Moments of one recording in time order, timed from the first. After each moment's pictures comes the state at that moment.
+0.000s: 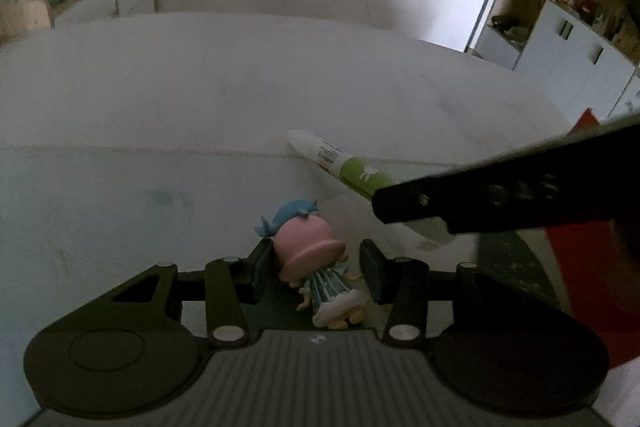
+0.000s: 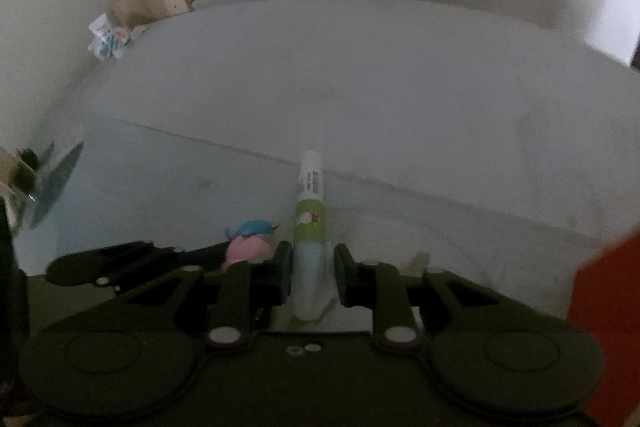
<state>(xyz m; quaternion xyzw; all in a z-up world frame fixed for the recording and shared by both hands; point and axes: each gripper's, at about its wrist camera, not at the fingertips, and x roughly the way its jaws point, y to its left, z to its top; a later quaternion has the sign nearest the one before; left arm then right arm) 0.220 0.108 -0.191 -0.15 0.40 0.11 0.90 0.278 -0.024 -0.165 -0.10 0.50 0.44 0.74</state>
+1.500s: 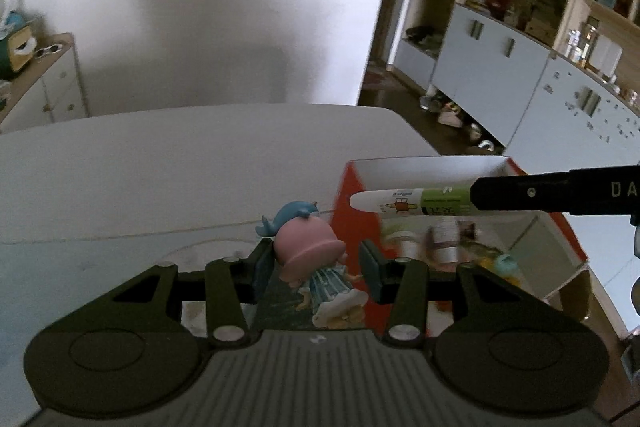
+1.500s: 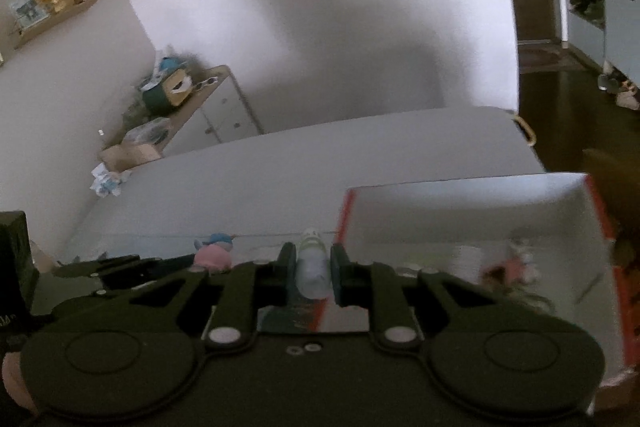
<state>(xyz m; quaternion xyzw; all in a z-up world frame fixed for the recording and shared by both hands) 0.212 -0.036 -0.057 -0.09 0.35 0.02 0.93 0.267 -0.279 -0.046 0.04 0.39 0.37 0.84</state>
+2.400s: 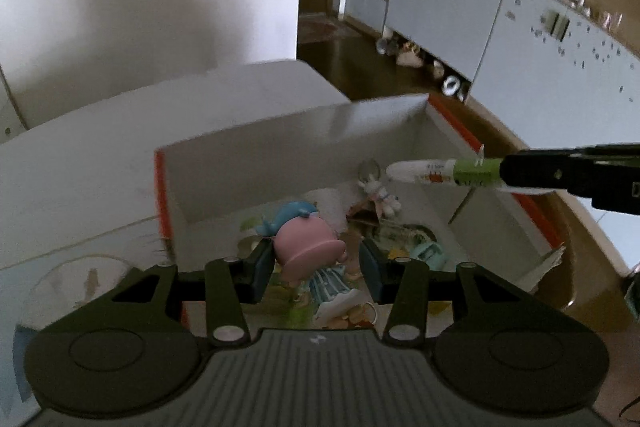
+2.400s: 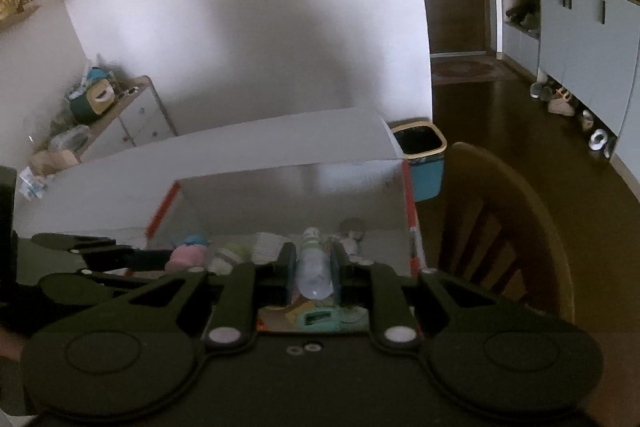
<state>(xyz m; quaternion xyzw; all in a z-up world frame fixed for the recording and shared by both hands) 0.305 -0.176 -0.098 -0.02 0.42 -0.04 0.91 0.313 -0.387 -0.090 0.00 0.37 0.29 0.88</state>
